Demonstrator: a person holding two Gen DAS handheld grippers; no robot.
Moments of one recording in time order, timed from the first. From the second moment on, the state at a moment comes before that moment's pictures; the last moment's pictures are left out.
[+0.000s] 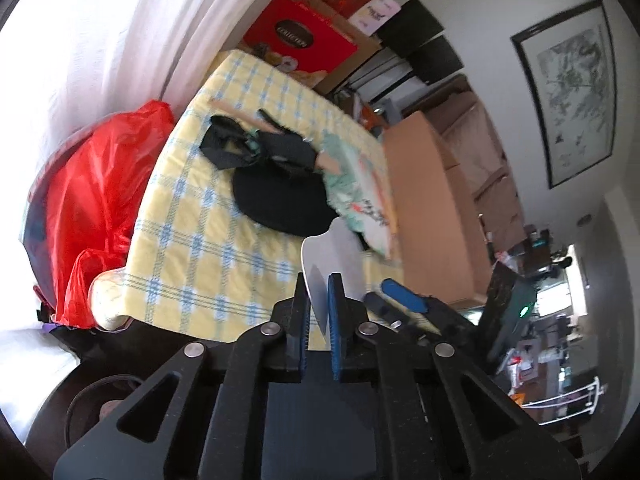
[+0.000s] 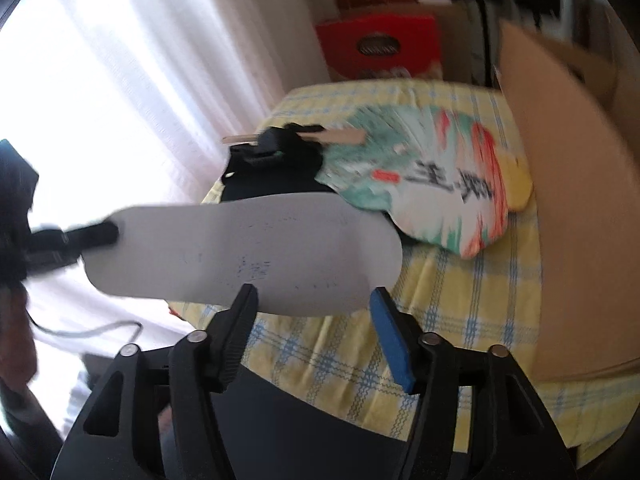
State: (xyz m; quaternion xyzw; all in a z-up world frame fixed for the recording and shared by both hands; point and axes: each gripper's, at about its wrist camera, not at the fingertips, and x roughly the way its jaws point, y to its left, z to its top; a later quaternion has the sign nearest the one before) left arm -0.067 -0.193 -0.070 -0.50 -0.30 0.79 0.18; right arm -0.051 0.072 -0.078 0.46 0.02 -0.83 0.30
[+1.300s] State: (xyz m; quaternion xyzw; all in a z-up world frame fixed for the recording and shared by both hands) left arm -0.105 -0.106 -0.019 -0.49 -0.31 0.76 0.28; right arm -0.079 0.105 -0.043 0.38 -0.06 -0.88 0.28
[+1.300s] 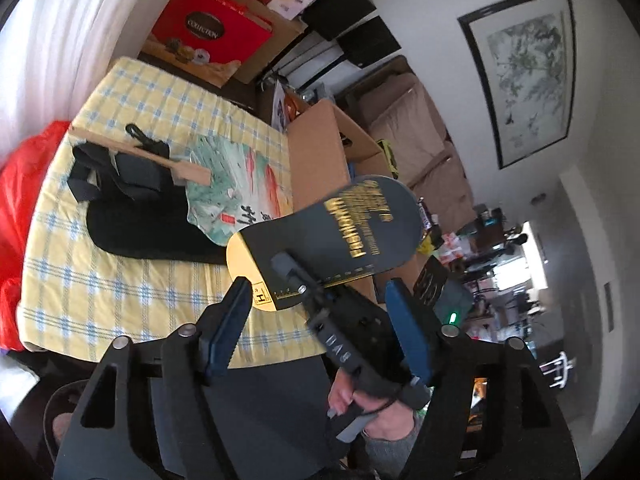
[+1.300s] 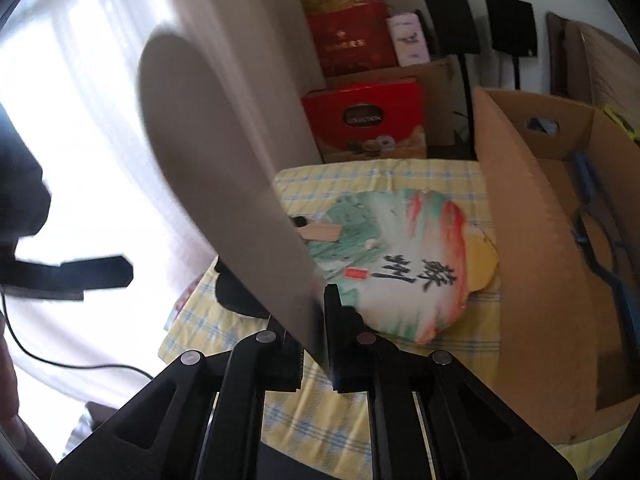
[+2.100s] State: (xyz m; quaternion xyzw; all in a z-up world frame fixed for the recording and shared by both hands) left arm -0.124 -0.064 -0.154 -0.55 -0.34 0.71 0.28; right arm -0.097 0.174 -0.041 0.44 -0.28 -0.80 0.30
